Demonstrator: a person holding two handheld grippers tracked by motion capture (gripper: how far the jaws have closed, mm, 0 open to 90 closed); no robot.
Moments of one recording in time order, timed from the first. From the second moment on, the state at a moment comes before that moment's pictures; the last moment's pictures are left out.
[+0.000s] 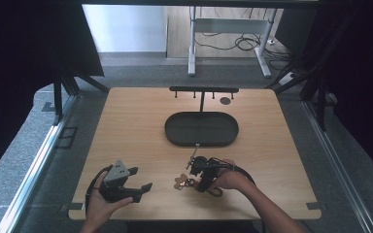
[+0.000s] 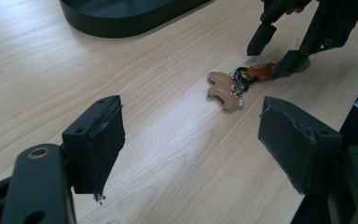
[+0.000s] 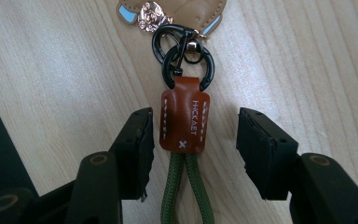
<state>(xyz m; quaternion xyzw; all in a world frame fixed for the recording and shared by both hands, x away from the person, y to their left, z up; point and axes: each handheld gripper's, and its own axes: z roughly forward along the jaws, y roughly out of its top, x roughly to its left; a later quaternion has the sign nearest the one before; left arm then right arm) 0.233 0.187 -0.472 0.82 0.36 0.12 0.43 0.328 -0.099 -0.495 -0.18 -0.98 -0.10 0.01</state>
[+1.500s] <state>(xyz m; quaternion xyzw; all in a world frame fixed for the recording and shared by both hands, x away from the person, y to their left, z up) 0.232 0.186 -0.471 0.82 0.36 0.13 0.43 0.324 -0.089 -0.501 -0.17 -0.98 -0.08 -0.01</state>
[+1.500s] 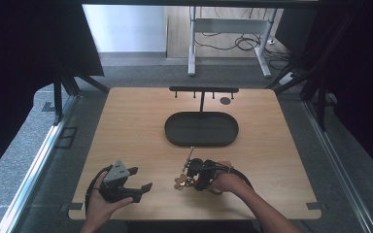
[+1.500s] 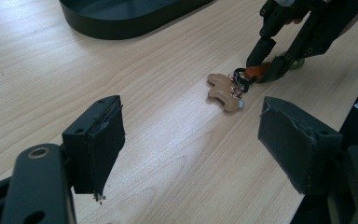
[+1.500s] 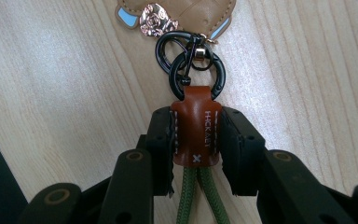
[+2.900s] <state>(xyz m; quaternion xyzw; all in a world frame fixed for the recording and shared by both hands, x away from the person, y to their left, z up) 0.232 0.185 -0.470 0.82 0.36 0.13 0.43 0.319 -0.114 -0.435 -0.18 -0.97 -0.17 -0.02</state>
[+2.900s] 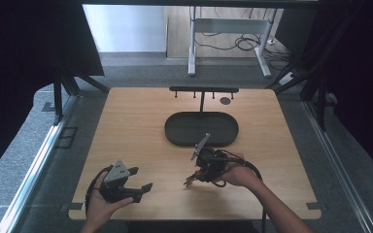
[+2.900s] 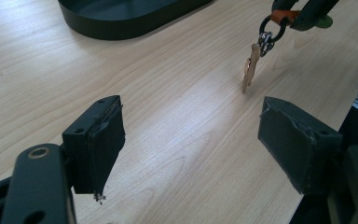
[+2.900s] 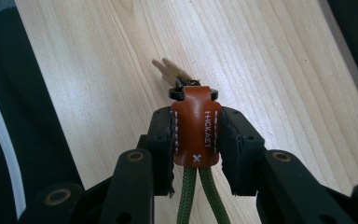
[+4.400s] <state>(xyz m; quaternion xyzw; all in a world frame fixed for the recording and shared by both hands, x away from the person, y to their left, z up) 0.231 0.183 -0.469 0.82 0.36 0.12 0.43 0.348 -0.121 -0.380 -0.19 -0.97 -0.18 -0.06</state>
